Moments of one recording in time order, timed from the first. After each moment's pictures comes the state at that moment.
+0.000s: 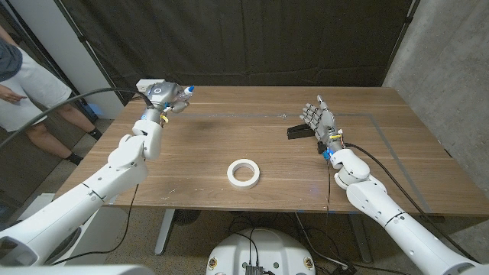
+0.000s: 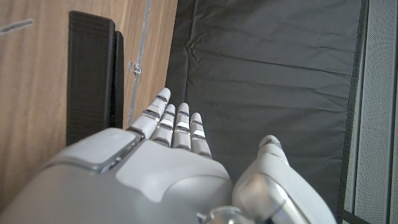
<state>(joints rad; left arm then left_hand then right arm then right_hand) 0.97 0.81 0.35 -1.87 0.70 0.52 0.33 0.95 0.02 0.31 -0.17 0.17 0.98 -0.02 0.22 0.19 1.09 -0.12 0.19 0.20 1.07 -0.18 0.18 0.17 0.61 -0.06 0.23 0.18 -1.03 -0.49 -0.35 -1.60 0.67 0.23 -0.13 0.18 0.04 0.24 -0.11 0.18 0.18 0.12 0.20 0.18 0.23 0.14 0.22 0.18 0.14 0.12 0.19 0.18 0.27 0.00 0.22 0.18</state>
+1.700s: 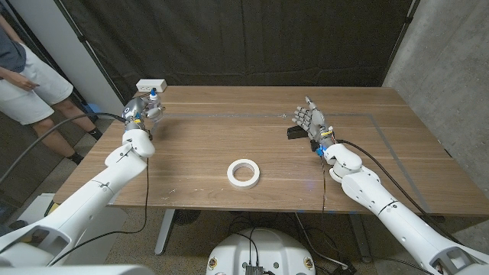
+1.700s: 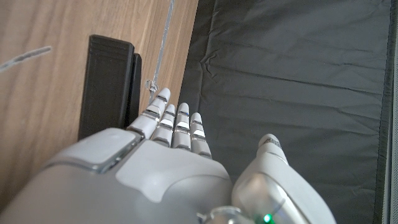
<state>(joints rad) 0.84 0.70 0.32 -1.44 0.21 0.32 0.58 0.97 0.02 0.38 -0.14 0.17 0.95 0.01 0.20 0.19 1.06 -0.12 0.19 0.20 1.03 -0.17 0.18 0.17 0.59 -0.06 0.23 0.18 -0.96 -0.48 -0.40 -1.56 0.66 0.12 -0.12 0.19 0.05 0.24 -0.12 0.18 0.18 0.12 0.20 0.18 0.23 0.14 0.22 0.18 0.14 0.12 0.19 0.18 0.27 -0.01 0.22 0.18</state>
